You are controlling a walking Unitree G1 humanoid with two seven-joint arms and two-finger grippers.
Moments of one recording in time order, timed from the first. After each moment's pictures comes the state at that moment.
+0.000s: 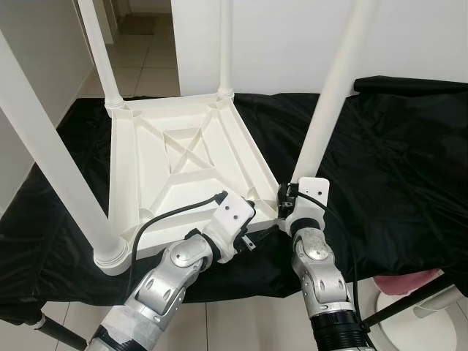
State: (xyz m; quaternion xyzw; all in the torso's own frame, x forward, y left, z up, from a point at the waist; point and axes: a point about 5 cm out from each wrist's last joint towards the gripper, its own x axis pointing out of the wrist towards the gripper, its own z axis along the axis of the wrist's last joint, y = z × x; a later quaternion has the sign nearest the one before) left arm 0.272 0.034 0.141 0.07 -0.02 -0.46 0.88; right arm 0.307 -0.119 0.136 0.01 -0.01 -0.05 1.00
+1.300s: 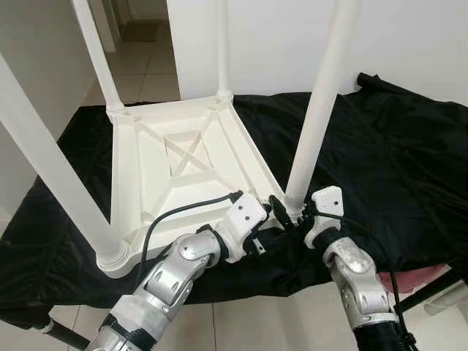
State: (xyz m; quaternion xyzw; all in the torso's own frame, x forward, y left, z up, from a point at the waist) left arm 0.275 0.022 0.143 0.09 -0.02 -0.53 0.84; right arm 0.294 -0.153 0.133 -0.04 -0.06 0.21 0.97
